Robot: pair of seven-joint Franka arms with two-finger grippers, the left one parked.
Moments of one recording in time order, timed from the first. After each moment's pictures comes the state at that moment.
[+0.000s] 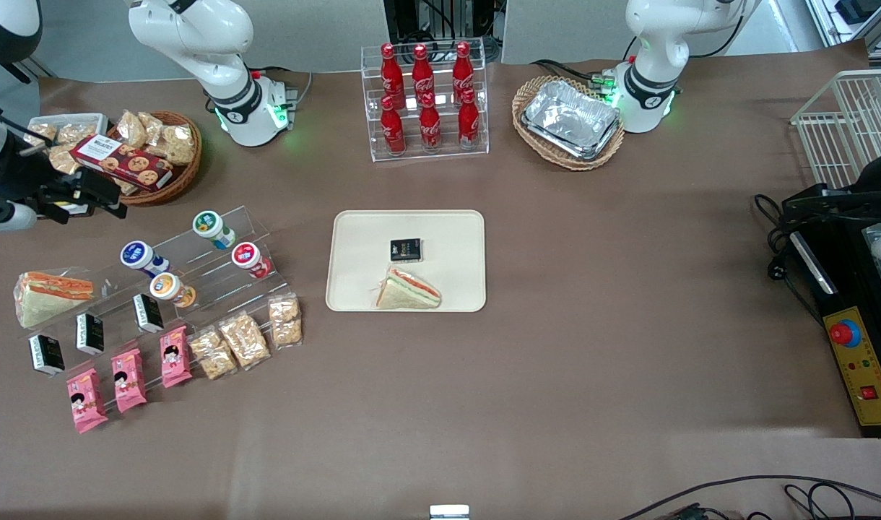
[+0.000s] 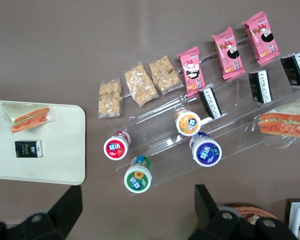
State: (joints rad) arm -0.14 -0.12 0.11 -1.71 0.08 1.58 -0.04
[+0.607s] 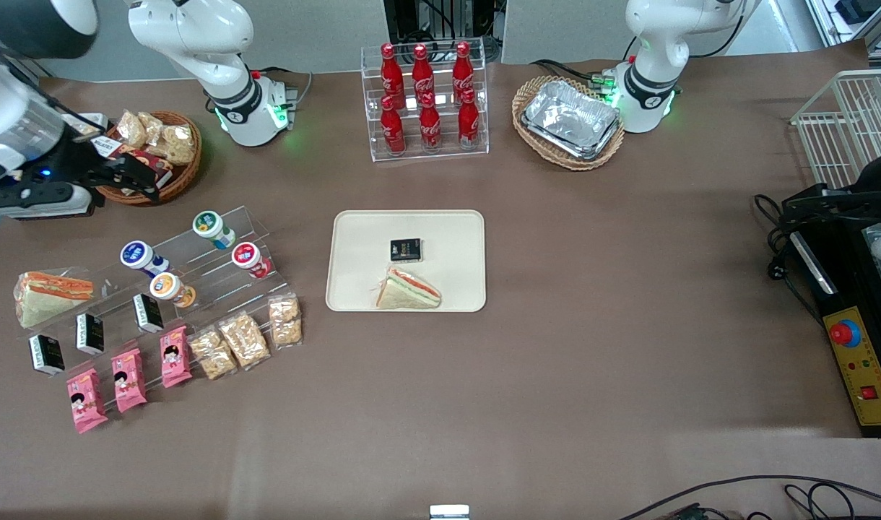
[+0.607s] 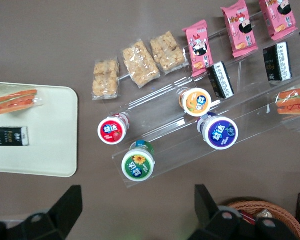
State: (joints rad) arm -0.11 -0.30 0.11 -2.03 0.08 1.72 -0.04
